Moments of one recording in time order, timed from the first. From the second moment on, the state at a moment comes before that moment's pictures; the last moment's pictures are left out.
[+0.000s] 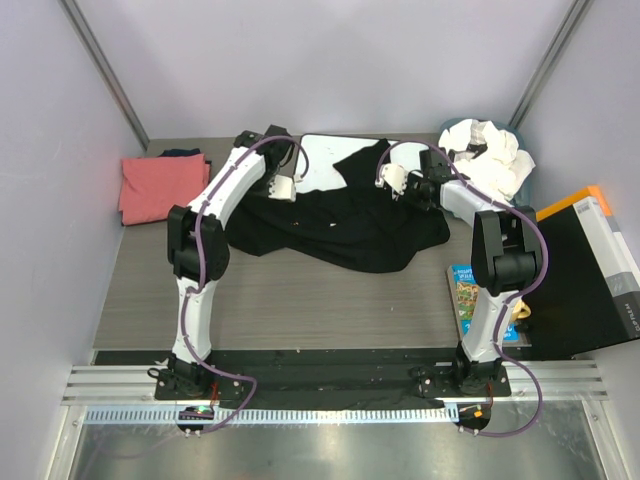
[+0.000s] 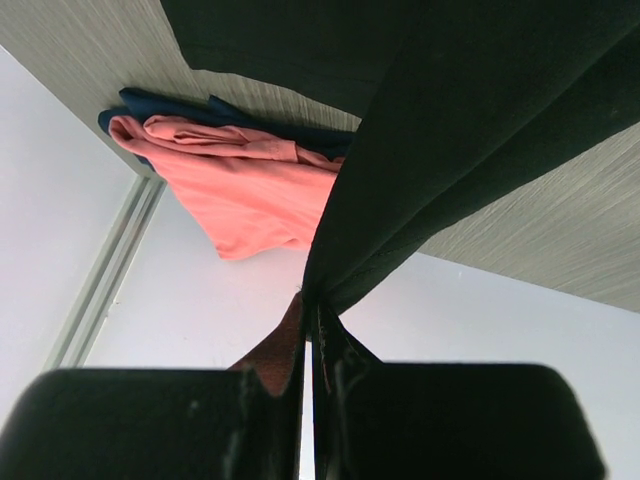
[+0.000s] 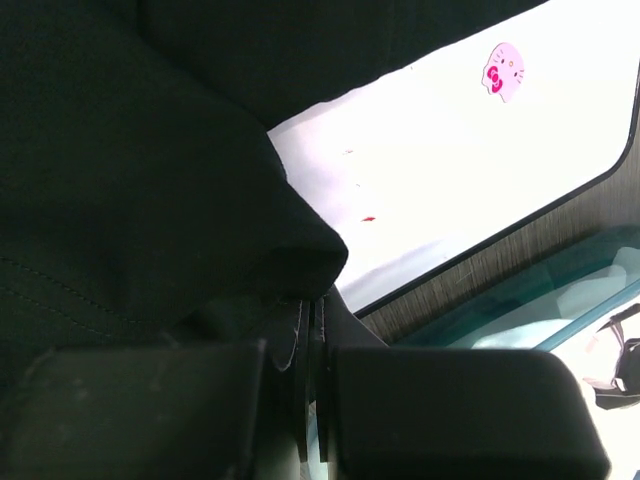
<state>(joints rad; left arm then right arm) -0.39 2.19 2.11 -1.32 -0.51 1.20 0.14 1.94 1.37 -0.32 -0.19 -1.09</state>
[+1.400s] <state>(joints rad) -0.34 1.36 1.81 -0.43 -0.47 1.44 0.01 1.21 1.53 -0.19 -0.23 -1.12</state>
